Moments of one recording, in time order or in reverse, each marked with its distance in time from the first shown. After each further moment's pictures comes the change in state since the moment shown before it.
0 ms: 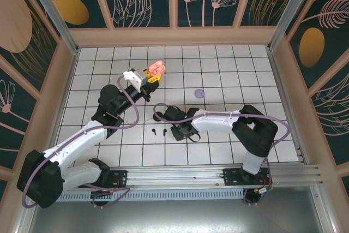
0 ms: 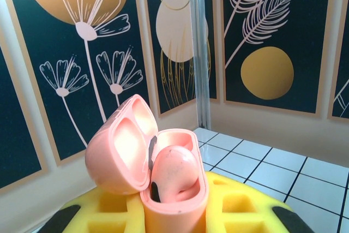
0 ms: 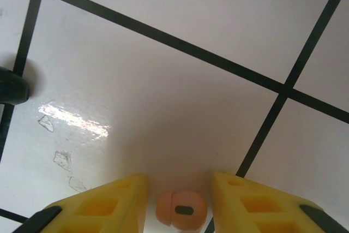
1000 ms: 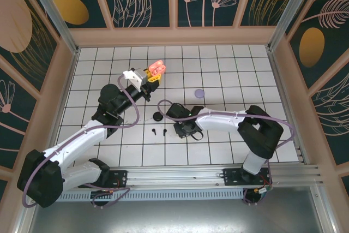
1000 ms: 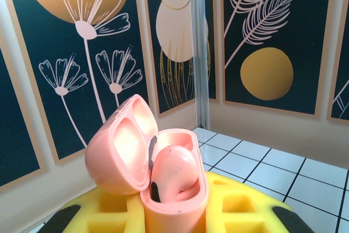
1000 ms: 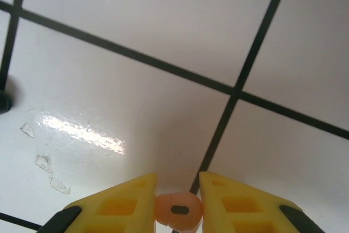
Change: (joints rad) left arm 0.000 0.003 0.006 -0.004 0.000 -0.010; right arm -0.040 -0.063 -0.017 -0.009 0.020 0.005
